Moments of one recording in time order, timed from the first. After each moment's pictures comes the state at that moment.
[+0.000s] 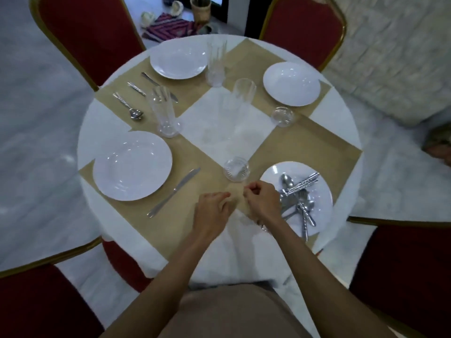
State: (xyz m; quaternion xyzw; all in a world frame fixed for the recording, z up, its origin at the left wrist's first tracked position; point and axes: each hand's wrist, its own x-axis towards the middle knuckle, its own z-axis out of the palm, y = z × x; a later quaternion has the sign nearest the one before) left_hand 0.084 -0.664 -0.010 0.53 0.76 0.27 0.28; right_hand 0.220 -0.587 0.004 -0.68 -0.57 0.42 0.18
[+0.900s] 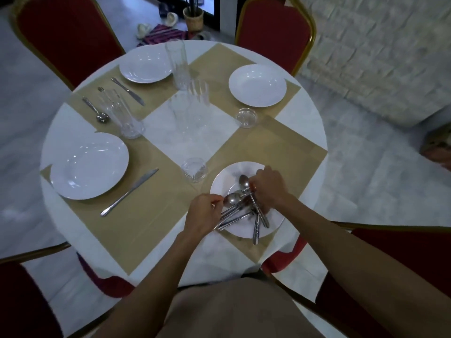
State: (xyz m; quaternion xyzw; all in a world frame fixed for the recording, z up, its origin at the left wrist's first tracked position) left_hand 0.209 -0.623 -0.001 0.49 0.77 0.26 0.31; right_hand 0.373 -0.485 -0.007 -0.44 -0.88 0.06 -0.15
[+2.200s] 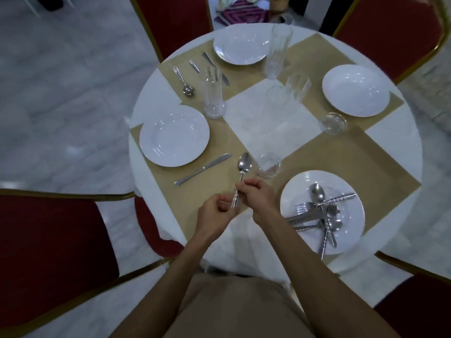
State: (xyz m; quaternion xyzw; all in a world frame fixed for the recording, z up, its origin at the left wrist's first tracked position) left_hand 0.099 -0.717 0.003 0.18 0.79 0.43 0.41; right_hand 0.171 -0.604 0.008 -0.59 -0.33 0.71 0.19
